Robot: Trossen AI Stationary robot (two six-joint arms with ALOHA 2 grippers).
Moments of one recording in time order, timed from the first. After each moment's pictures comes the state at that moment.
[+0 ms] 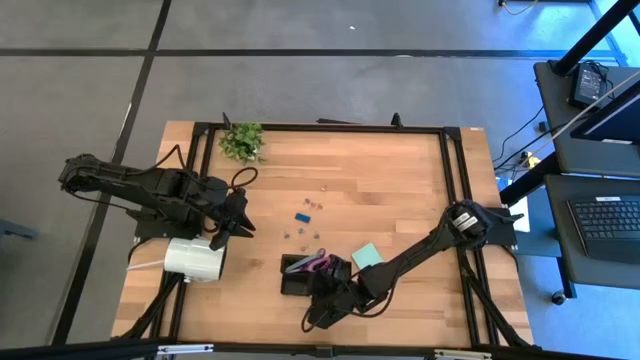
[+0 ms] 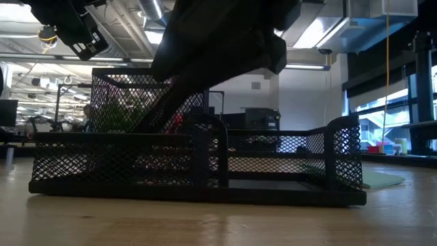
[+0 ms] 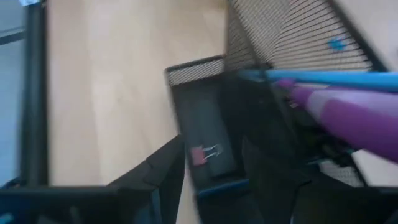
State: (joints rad) left arm -0.13 0.76 0.66 -0.58 0.20 -0.33; right arm 0.55 2.16 1.65 -0.42 0.47 0.73
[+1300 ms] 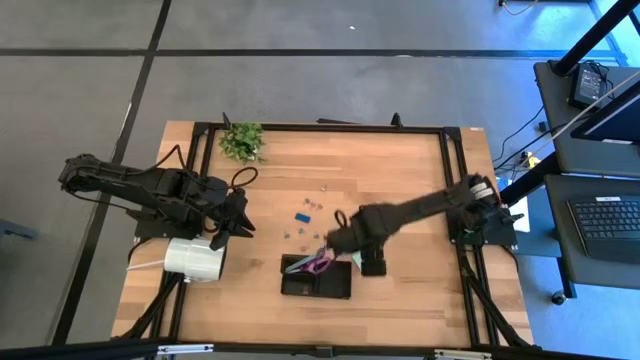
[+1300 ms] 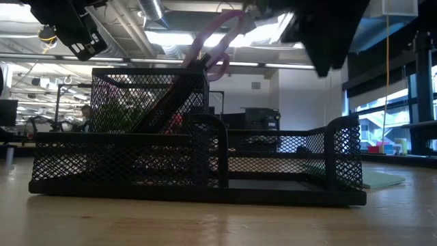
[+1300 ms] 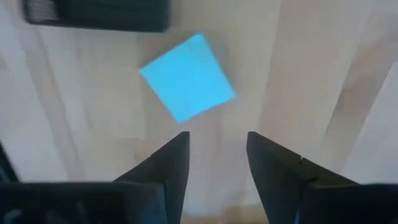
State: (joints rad) left arm -0.13 0.76 0.66 -0.58 0.20 -0.36; right arm 0.29 1.95 1.76 -1.45 0.00 0.25
